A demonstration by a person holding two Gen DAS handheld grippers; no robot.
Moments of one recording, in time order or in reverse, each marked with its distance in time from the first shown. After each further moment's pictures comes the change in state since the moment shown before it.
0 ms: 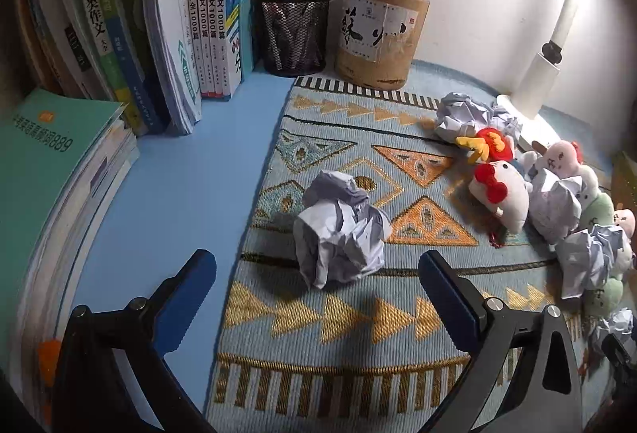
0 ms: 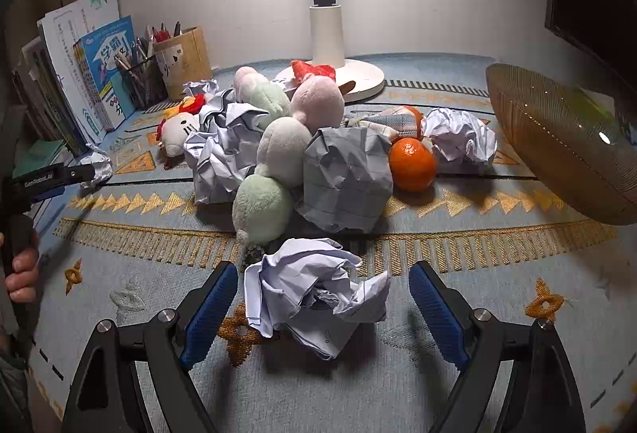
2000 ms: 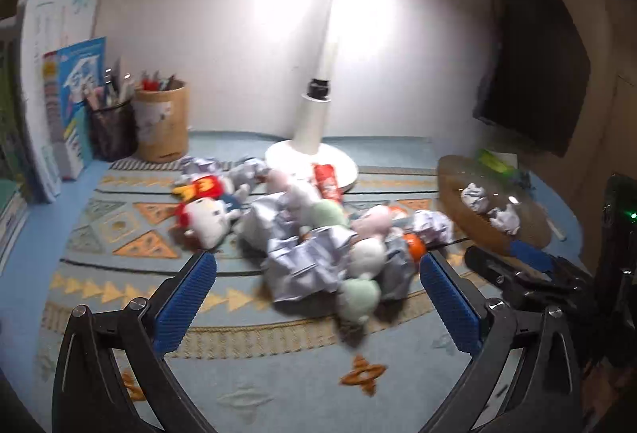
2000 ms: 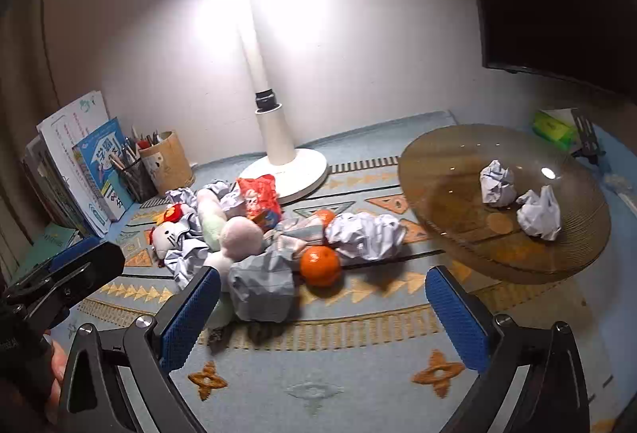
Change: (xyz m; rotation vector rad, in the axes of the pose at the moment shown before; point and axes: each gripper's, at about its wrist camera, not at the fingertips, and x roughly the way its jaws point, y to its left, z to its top) left arm -0.126 -0.156 -0.048 0.134 -0.266 -0.331; right arm -0.061 -0.077 0.033 0.141 -0.258 0.060
